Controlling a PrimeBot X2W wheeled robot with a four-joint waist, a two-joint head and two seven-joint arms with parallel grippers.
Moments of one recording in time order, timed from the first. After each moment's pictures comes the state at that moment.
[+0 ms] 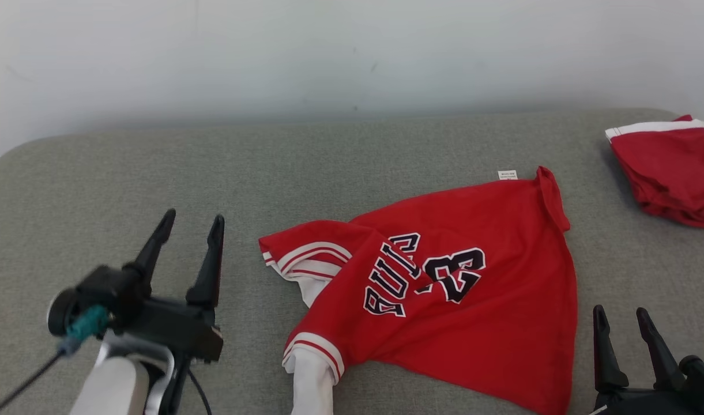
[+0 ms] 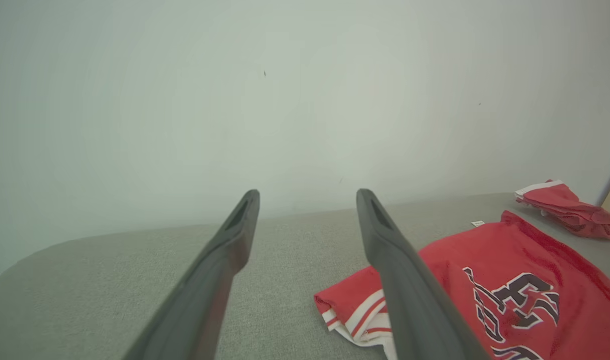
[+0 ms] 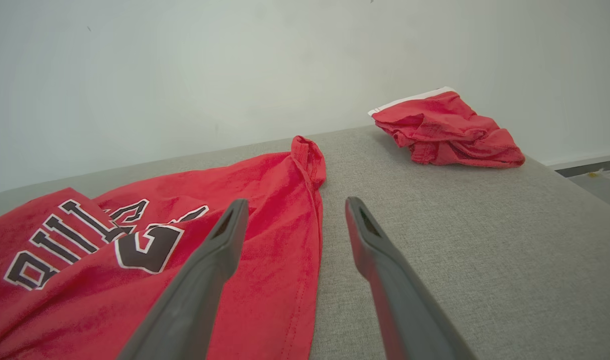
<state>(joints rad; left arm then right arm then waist) -0.27 0.21 -0.17 0.17 -0.31 -0.12 -0.17 0.01 -0.18 -0.05 0.25 0.32 0.13 -0.26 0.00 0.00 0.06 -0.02</state>
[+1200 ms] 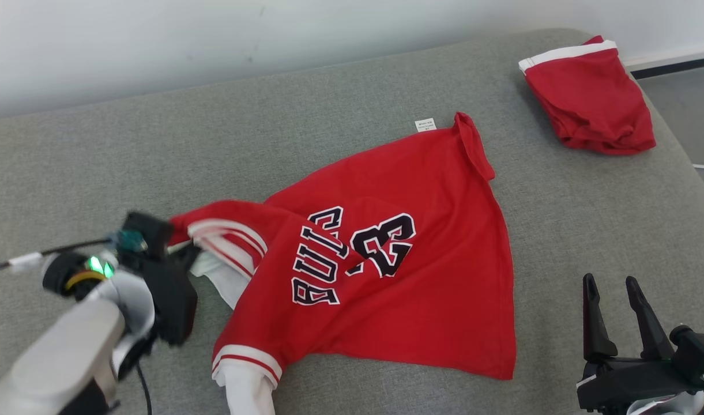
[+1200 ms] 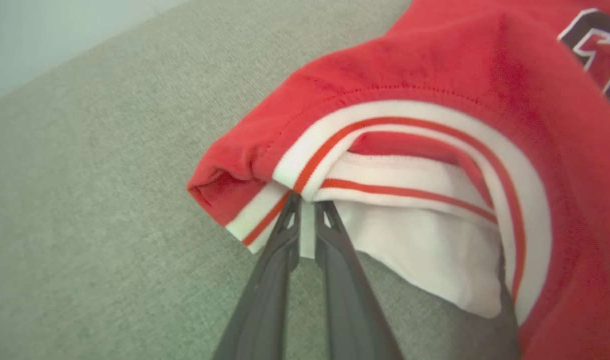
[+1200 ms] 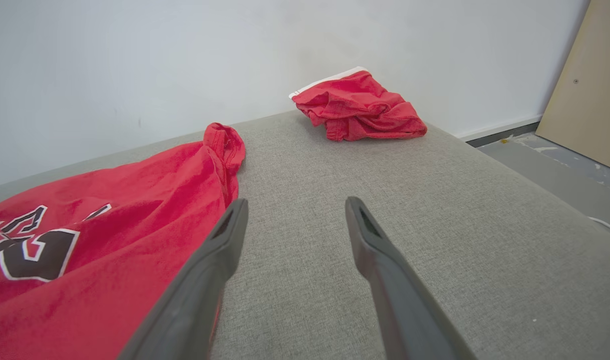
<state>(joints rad) -0.73 0.52 -0.84 0.62 -0.73 -0.13 0.15 -0.10 -0.15 -0.04 0.28 0.32 0.13 -0.26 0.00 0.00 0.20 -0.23</state>
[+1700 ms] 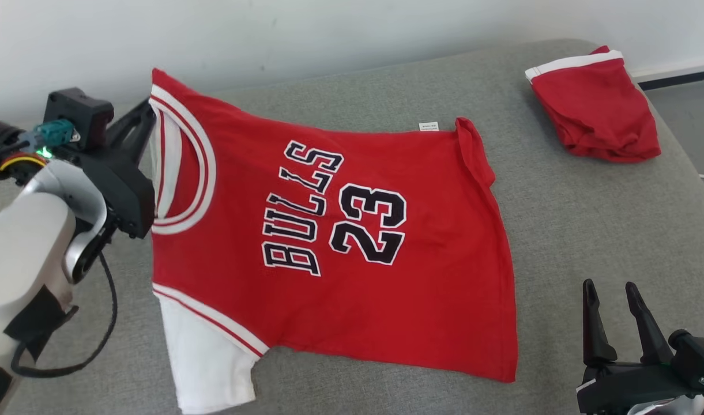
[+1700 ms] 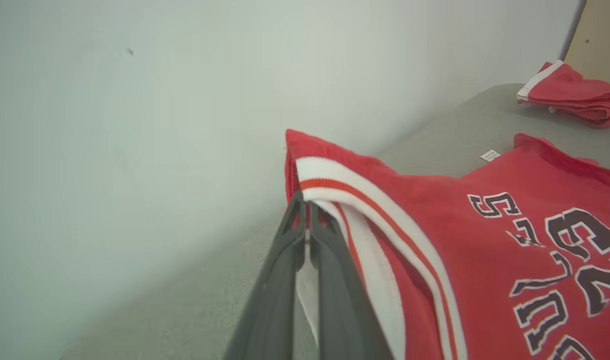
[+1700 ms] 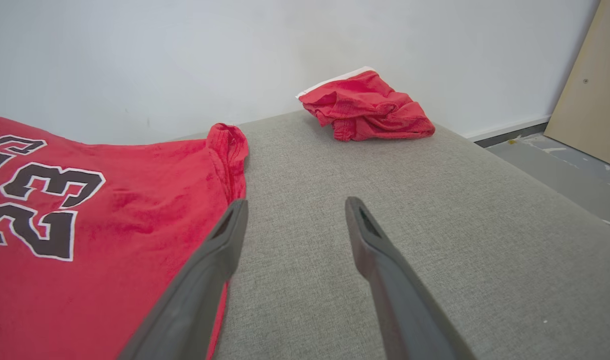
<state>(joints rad) -1.03 0.57 -0.85 0.65 -0.73 -0.13 -0.07 -0.09 -0.15 -0.04 0.29 0.32 0.13 -0.26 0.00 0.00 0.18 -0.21</state>
